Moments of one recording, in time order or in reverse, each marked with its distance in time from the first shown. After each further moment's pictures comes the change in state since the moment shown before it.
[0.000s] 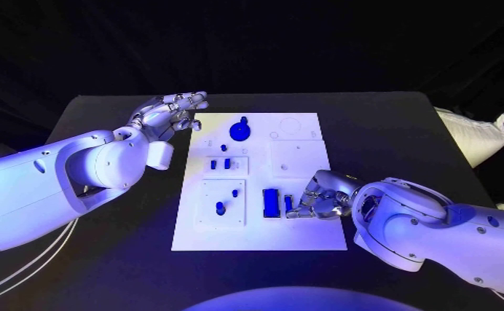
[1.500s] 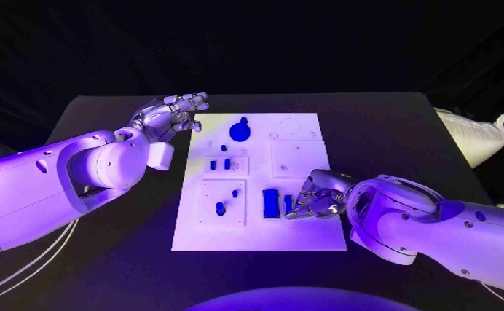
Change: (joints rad) left arm 0.000 0.005 -0.004 -0.008 -0.002 0.000 -0.005; left_hand 0.000 0.000 0.000 0.000 0.000 0.000 0.000 0.000 0.000 -0.004 -0.004 0.007 0.001 0.000 0.000 0.000 0.000 0.000 0.000 0.000 0.000 -0.001; right arm 0.002 0.035 0.003 -0.049 -0.003 0.032 0.032; right_hand 0.049 0.033 -0.073 0.015 -0.022 -0.002 0.005 -0.018 -0.007 -0.010 0.011 -0.027 0.077 -0.002 -0.001 0.000 0.000 0.000 0.000 0.000 -0.002 0.001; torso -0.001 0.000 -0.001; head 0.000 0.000
